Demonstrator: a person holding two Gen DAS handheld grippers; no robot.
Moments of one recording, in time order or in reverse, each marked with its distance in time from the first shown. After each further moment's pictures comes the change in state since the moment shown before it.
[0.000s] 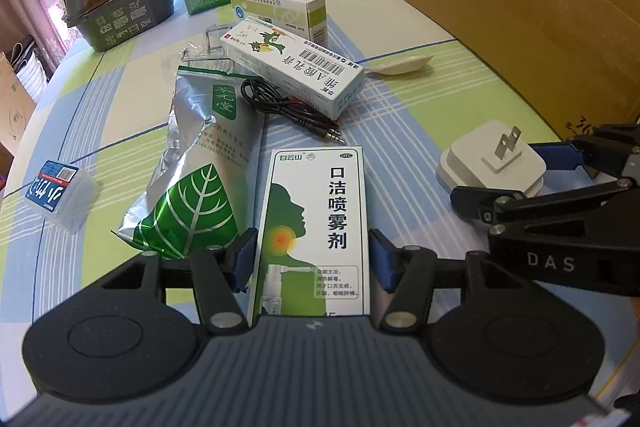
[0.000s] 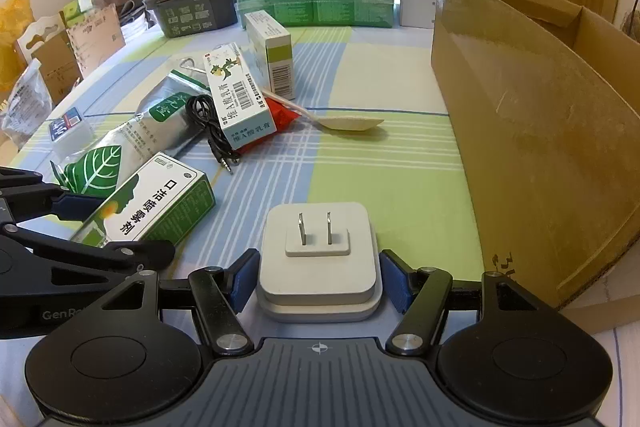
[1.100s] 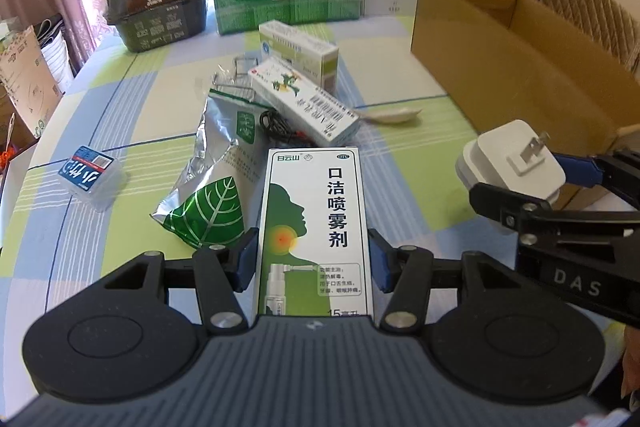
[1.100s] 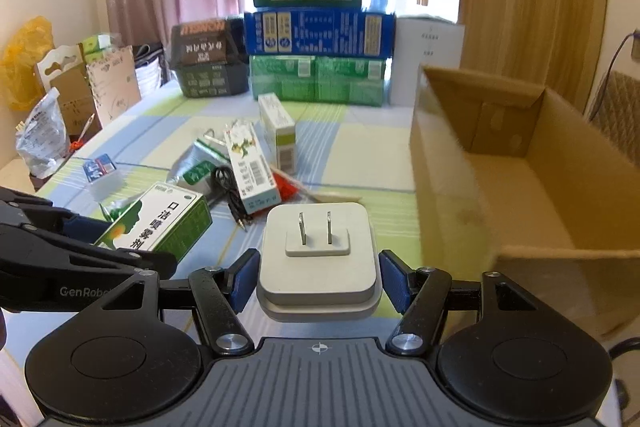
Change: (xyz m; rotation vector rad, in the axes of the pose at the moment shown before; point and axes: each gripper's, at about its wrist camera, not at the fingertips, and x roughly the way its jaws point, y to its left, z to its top) left arm -0.068 -0.007 0.005 -0.183 -0.065 0.019; right arm -0.090 0.002 0.008 -0.084 -0.187 0.005
